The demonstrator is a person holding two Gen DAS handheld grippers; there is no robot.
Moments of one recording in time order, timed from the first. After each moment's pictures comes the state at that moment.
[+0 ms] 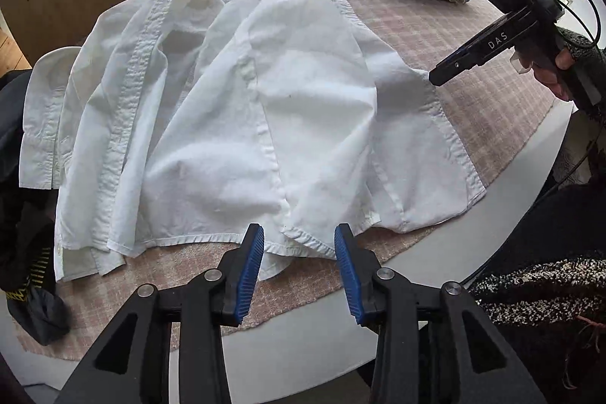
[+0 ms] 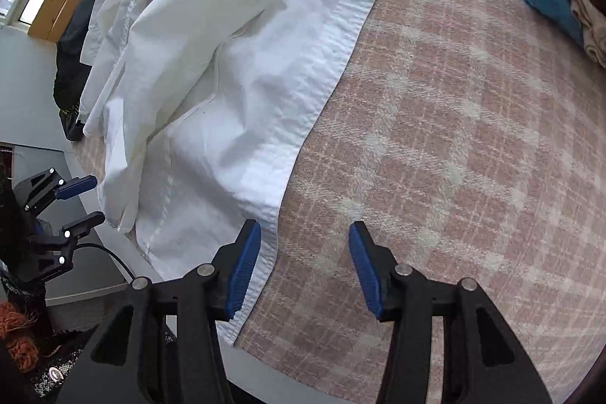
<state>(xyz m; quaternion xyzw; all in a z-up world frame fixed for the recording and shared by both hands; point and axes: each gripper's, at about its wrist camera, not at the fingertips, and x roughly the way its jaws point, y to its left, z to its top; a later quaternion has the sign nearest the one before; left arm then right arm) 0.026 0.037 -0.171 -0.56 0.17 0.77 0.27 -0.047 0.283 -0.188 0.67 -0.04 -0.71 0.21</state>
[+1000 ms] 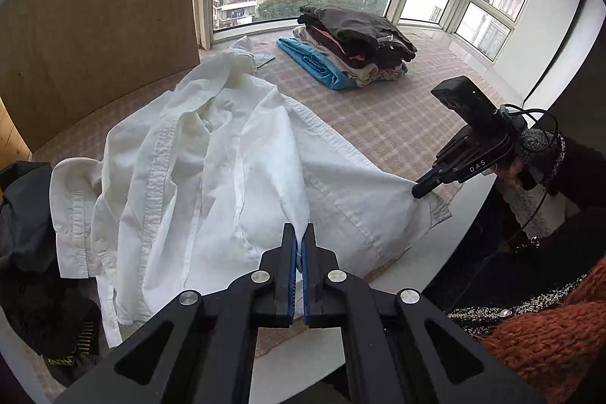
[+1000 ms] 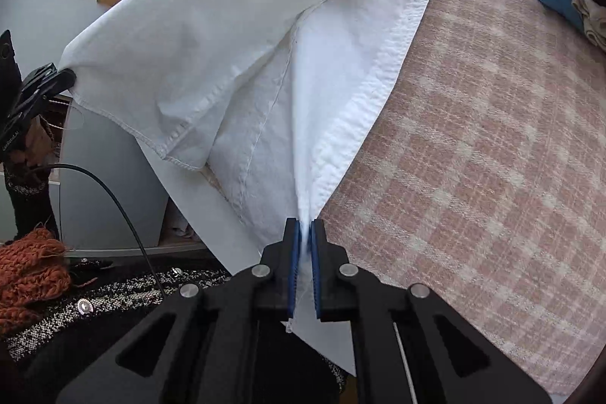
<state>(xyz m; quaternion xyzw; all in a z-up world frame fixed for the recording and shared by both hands) 0.016 0.026 -0.029 -0.46 0.12 0.79 0.38 -0.002 0.333 -0.131 0.68 -0.07 -0.67 0.29</state>
